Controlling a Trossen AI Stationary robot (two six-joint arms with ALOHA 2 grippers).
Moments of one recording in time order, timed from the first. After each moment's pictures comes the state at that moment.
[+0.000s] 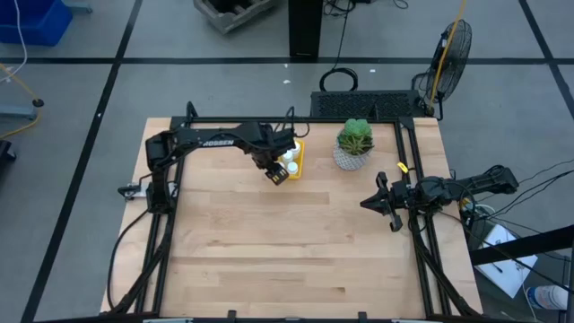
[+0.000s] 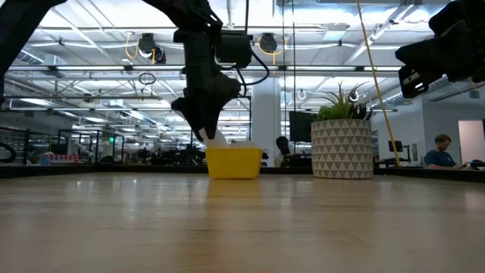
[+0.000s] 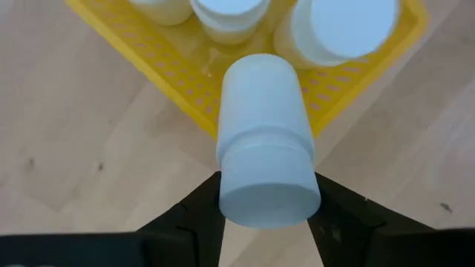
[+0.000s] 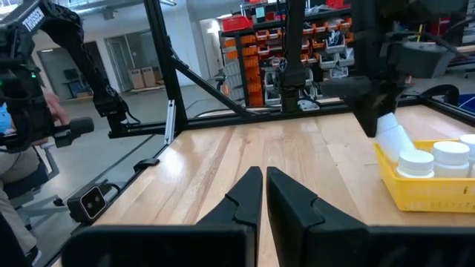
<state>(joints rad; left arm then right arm) 0.31 1.94 1.56 -1.04 0.03 -0.37 0.23 0.08 0.02 0.08 0.08 0.17</state>
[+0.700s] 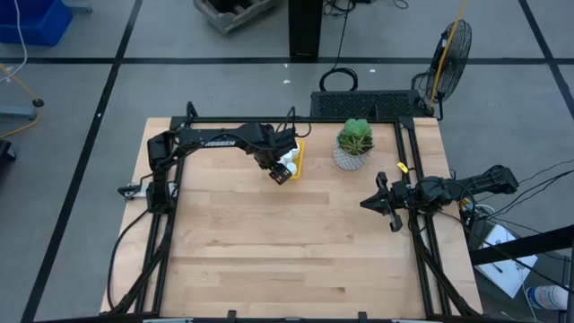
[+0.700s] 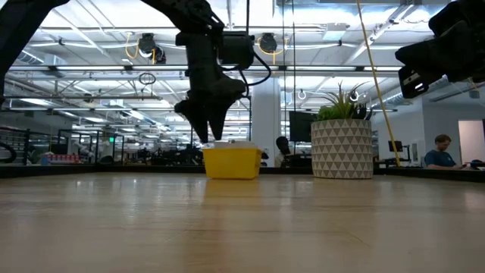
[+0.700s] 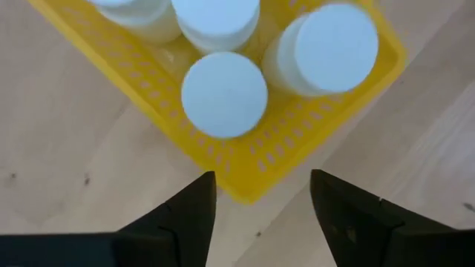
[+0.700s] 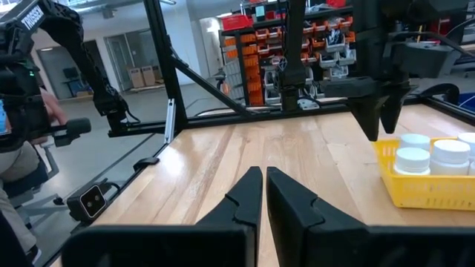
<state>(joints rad) 0.30 1.95 1.56 -0.99 0.04 -0.39 0.23 0.08 0.02 0.07 0.08 0.17</state>
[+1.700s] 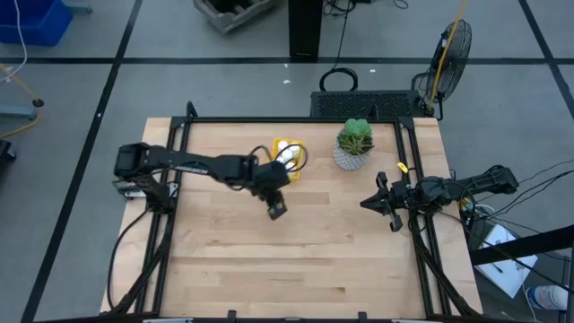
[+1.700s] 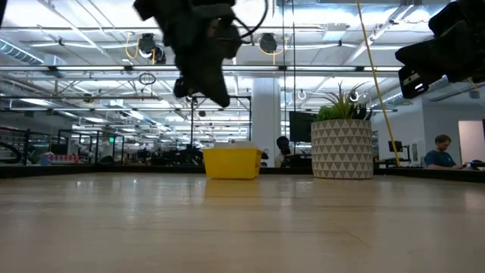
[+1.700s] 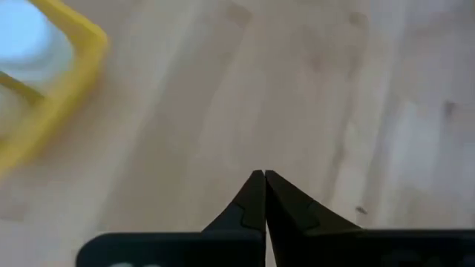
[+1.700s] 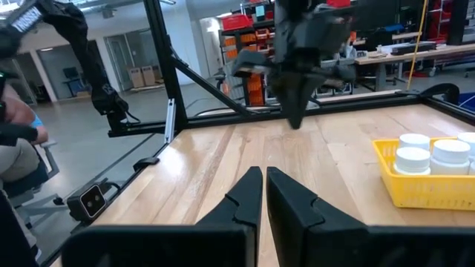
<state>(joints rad) 0.03 1.68 1.25 -0.55 0.11 -0.45 0.23 0.08 0.02 0.07 0.08 0.17</state>
